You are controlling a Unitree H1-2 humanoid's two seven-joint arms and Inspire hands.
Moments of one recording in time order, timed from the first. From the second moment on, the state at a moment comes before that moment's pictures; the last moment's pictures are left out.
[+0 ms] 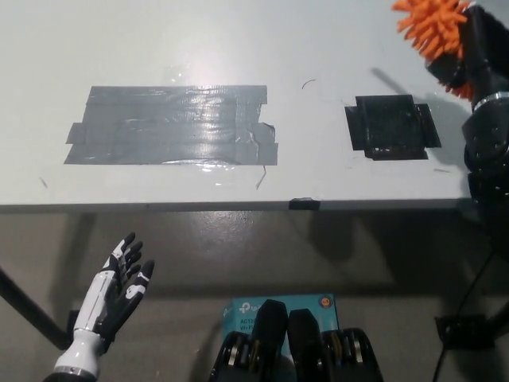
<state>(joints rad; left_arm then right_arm) -0.08 0.19 0.01 0.18 0.03 -0.14 -0.07 -0.85 -0.31 0.18 0.30 -0.61 0.46 0.01</state>
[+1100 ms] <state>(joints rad) -0.12 0.19 0.01 0.18 0.01 -0.13 -0.09 -0.91 -0.24 0.20 0.71 -0.53 0.41 0.03</state>
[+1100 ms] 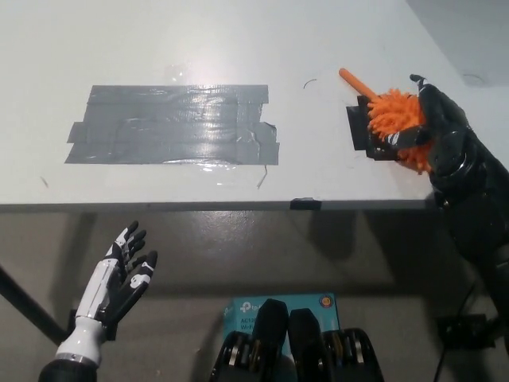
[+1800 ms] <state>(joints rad) -0.15 0.20 0.01 0.19 0.01 -0.12 -0.10 -0.84 -0.29 0.12 0.21 -0.53 0.41 -0.03</state>
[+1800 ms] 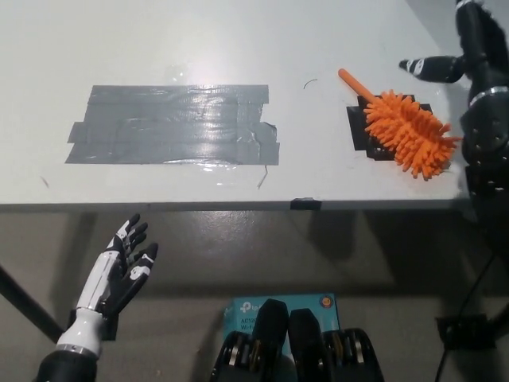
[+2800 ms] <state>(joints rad) -0.13 0.18 -0.03 0.23 0.01 -0.12 -0.10 -0.13 -0.15 -0.01 -0.26 -0.22 0.15 -0.01</state>
